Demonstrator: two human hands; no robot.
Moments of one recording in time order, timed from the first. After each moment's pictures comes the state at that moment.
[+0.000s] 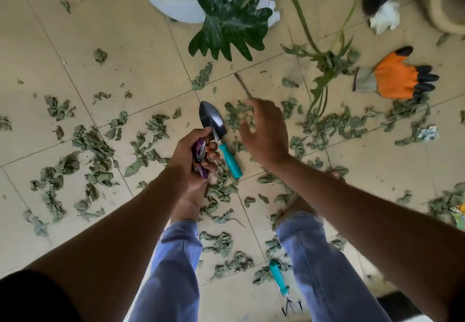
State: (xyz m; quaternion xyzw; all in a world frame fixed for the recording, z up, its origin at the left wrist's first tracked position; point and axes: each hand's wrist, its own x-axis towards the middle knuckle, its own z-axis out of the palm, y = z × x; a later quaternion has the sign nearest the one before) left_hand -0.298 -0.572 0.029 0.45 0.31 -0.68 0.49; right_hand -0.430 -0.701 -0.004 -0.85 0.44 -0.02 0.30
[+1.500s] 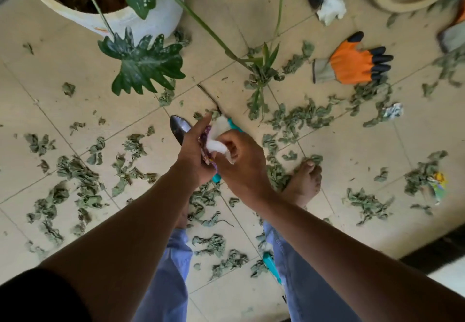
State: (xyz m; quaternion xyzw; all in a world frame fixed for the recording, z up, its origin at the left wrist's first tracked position) left_hand -0.347 -0.661 0.053 0.46 0.32 -0.69 0.46; right_hand -0.467 -0.687 0.097 -0.65 0.53 -0.09 0.53
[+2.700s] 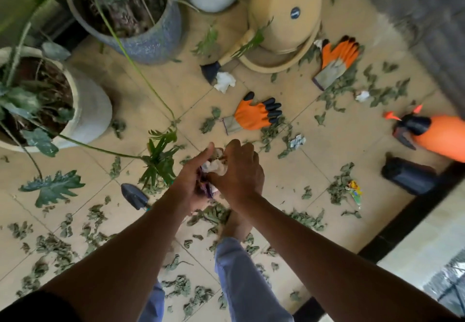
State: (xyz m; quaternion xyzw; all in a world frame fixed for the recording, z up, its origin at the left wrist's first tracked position) left_hand -0.495 -0.842 0.188 0.47 0.21 -0.75 0.41; right_hand -0.609 -0.865 0.190 -0.69 0.65 0.05 0.31
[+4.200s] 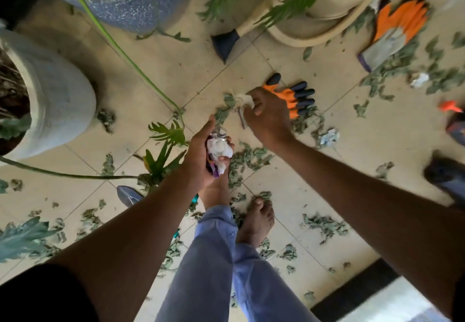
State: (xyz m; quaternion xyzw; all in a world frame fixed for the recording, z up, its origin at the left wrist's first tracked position) left_hand -0.450 -0.896 0.034 0.50 0.27 -0.74 0.37; right_hand -0.594 -1.000 0.041 -0.66 0.63 -0.08 0.40
